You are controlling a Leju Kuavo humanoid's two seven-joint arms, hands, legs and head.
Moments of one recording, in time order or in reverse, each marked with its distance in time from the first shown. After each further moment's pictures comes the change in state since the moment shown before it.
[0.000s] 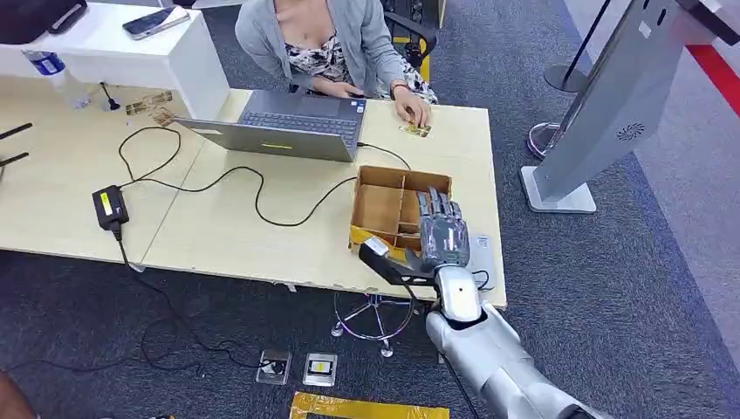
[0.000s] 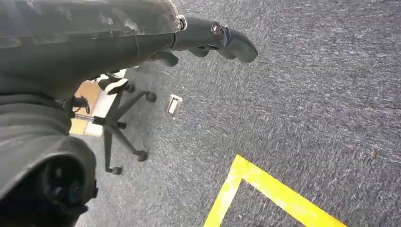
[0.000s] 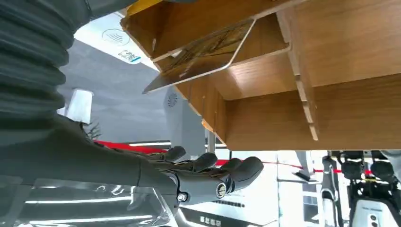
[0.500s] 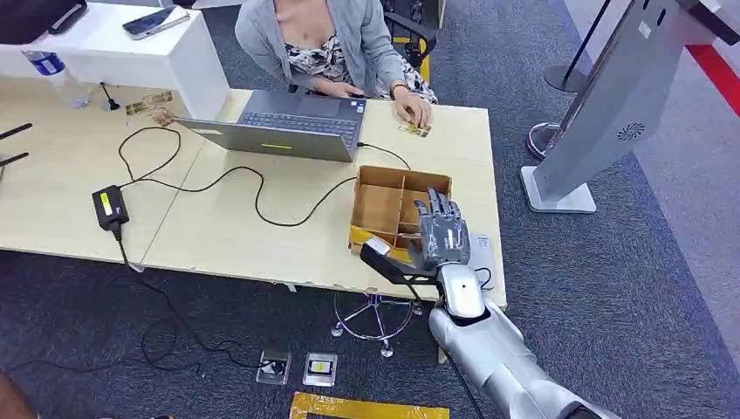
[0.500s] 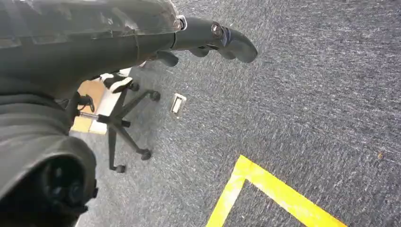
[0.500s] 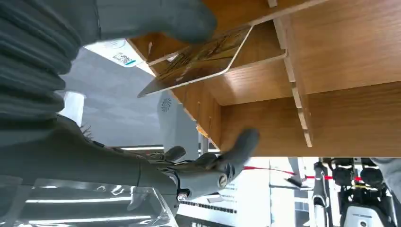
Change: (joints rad) left arm 0.000 0.000 0.000 0.000 0.002 0.006 0.021; right arm -0.010 -0.003 -0.007 0.010 -0.026 0.022 -0.058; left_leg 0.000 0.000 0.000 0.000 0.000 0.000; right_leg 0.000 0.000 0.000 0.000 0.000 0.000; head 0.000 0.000
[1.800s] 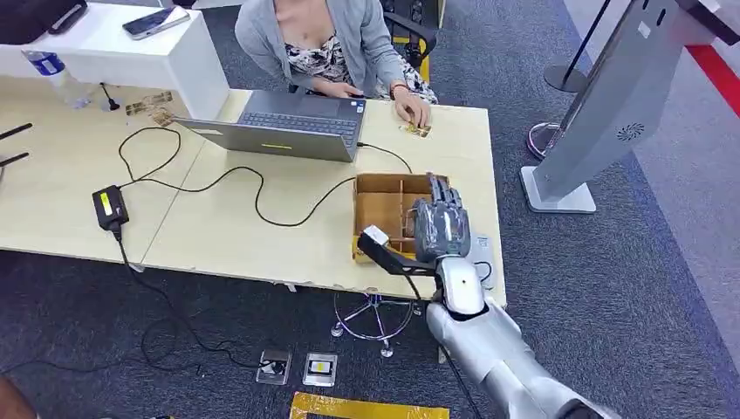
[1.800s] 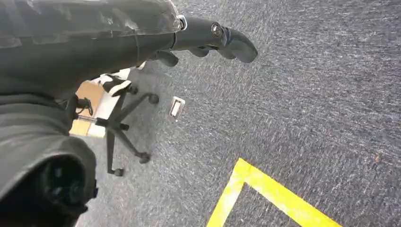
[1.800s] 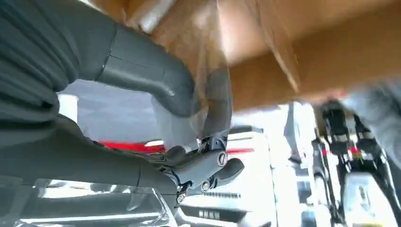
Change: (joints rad) left arm 0.000 -0.002 0.000 0.000 -0.013 0.010 -0.004; right arm -0.031 0.005 0.000 -0.056 0.006 -0.070 0.012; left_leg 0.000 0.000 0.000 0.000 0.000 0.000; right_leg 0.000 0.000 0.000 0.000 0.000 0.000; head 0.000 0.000
